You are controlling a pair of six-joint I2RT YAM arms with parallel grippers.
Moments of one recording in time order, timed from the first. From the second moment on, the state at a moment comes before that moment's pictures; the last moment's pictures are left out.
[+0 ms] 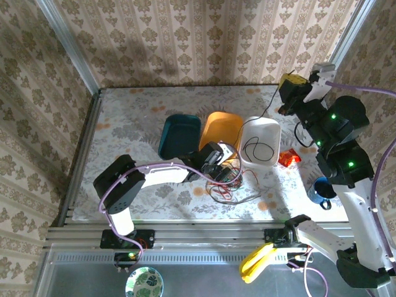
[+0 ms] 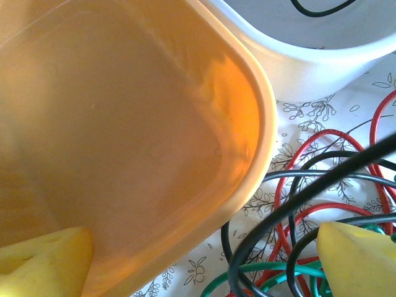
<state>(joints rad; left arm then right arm) -1.01 1.77 1.01 -0.03 -0.14 0.04 0.28 0.96 1.44 -0.34 0.01 0.18</state>
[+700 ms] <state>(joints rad) -1.01 1.76 0.95 0.03 -0.17 0.04 0.11 1.18 1.76 -0.27 -0.02 0.11</state>
